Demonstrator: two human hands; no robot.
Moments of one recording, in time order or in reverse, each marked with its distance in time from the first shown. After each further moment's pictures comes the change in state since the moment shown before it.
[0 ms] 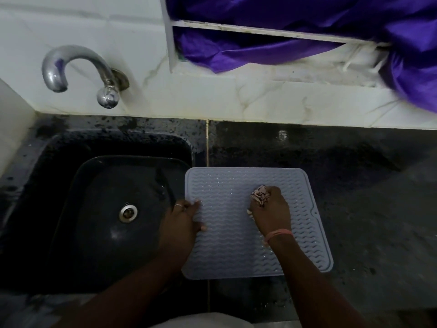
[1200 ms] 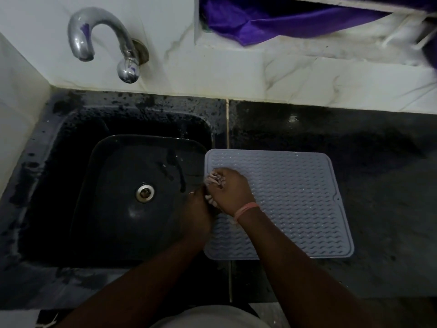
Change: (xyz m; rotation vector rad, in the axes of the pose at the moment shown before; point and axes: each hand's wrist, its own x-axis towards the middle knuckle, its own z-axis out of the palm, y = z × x) left_hand -0.005 -0.004 0.004 -0.326 0.064 -0.117; right_hand -0.033 -0.094 0.097 0.054 -0.380 -0.240
